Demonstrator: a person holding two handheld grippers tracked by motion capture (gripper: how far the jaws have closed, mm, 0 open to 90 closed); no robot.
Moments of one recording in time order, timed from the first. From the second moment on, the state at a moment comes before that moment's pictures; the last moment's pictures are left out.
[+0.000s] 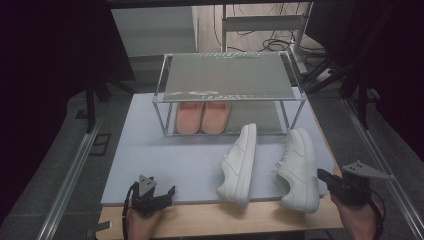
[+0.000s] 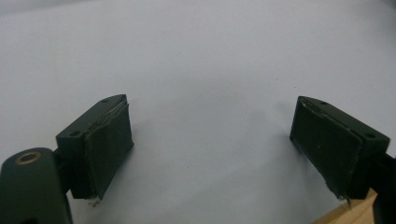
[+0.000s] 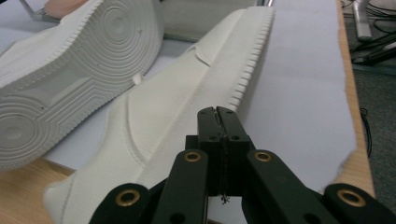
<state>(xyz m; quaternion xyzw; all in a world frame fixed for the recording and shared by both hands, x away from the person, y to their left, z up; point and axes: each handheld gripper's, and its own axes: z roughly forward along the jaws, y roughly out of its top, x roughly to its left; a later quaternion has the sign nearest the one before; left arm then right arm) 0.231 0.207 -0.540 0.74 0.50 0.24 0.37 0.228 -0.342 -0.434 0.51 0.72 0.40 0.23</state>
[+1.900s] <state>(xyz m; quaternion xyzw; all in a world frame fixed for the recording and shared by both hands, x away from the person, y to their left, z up) 0.231 0.207 -0.540 0.74 0.50 0.24 0.37 0.244 -0.395 -0.492 0.60 0.68 0.36 0.22</state>
